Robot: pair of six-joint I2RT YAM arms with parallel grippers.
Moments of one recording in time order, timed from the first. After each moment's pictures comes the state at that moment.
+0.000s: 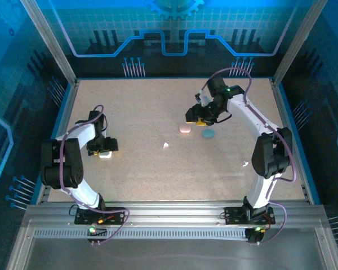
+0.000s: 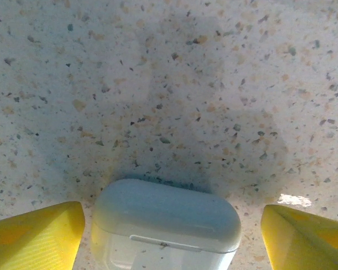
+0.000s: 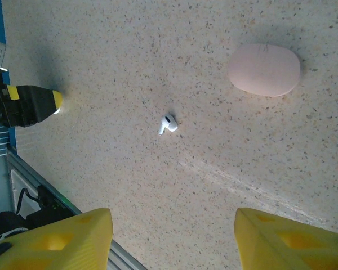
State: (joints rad) left arm 0.12 1.66 0.95 -0.75 -0.03 -0.17; right arm 0.33 1.82 1.62 -1.03 -0.56 0.29
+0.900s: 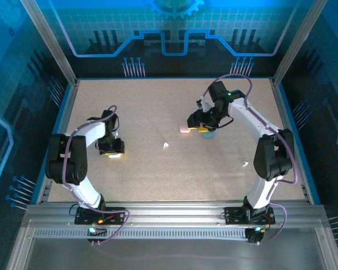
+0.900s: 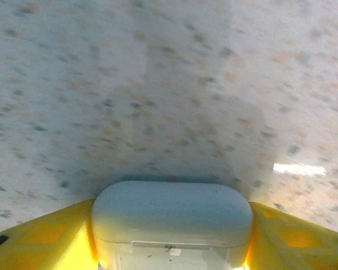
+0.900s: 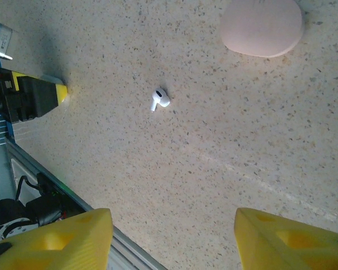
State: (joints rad) left arm -0.04 1.70 0.99 -0.82 -0.02 -0.17; right arm 0.32 1.78 1.51 -1.03 -0.58 0.29
